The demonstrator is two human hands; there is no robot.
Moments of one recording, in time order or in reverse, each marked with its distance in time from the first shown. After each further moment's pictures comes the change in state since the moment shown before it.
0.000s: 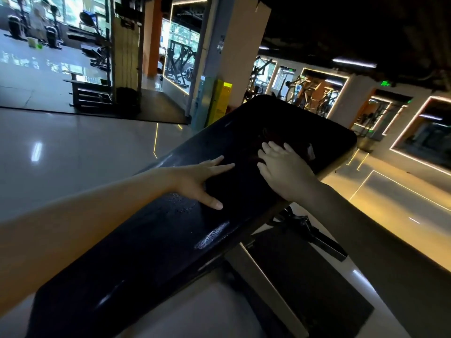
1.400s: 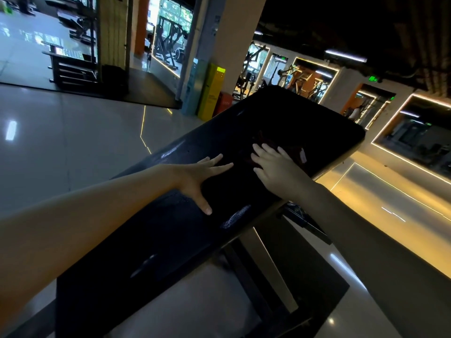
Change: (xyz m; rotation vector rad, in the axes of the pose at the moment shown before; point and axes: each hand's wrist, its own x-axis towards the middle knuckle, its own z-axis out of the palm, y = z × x) left_hand -0.036 -0.031 0.016 0.066 -0.111 0.008; right_hand -0.011 -0.052 0.007 0.084 -0.062 -0.054
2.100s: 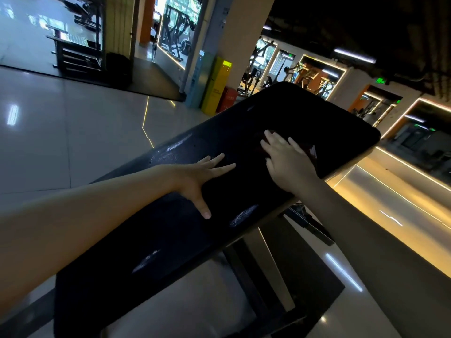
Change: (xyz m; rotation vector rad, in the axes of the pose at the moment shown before) left_hand -0.007 -0.008 0.012 0.012 -0.002 -0.020; right_hand 0.019 0.003 0.005 -0.080 0.132 0.062
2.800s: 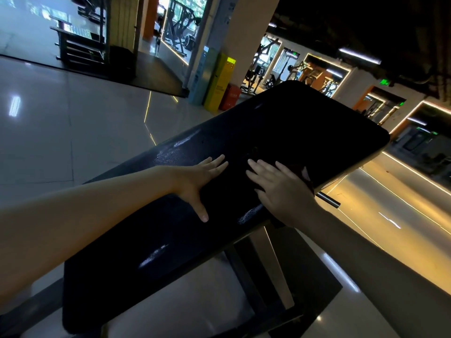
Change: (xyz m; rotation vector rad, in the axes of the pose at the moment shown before) left_hand -0.014 -0.012 0.012 0.015 0.012 0.016; right_hand -0.045 -0.031 0.020 -0.057 0.008 -0.267
